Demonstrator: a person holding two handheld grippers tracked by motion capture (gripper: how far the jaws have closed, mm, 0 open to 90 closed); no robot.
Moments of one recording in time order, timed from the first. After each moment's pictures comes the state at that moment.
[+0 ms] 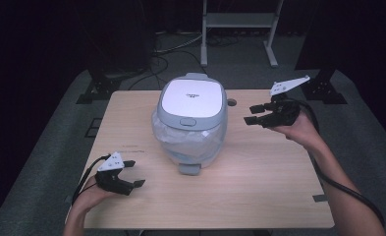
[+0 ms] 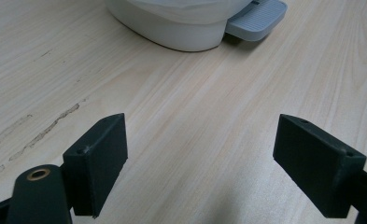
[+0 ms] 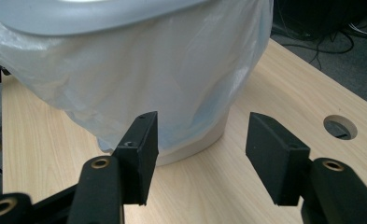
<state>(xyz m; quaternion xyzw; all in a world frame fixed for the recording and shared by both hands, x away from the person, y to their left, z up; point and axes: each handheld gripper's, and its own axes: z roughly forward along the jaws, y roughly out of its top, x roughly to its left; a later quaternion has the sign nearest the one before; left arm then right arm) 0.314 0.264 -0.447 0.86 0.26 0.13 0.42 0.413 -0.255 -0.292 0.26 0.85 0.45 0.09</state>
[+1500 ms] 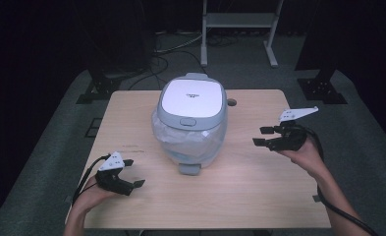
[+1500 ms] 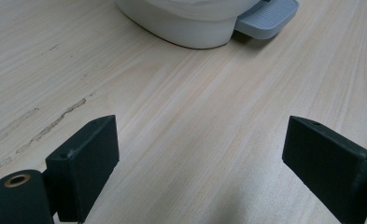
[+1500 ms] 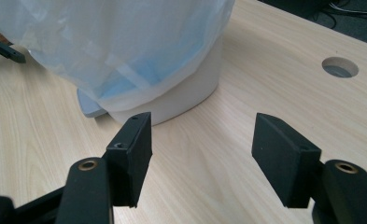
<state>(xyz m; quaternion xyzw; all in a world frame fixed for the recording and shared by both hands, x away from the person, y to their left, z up) 0.315 0.264 -0.449 0.86 0.27 0.14 0.42 0.381 -0.287 -0.362 0.31 0.83 0.45 0.10</state>
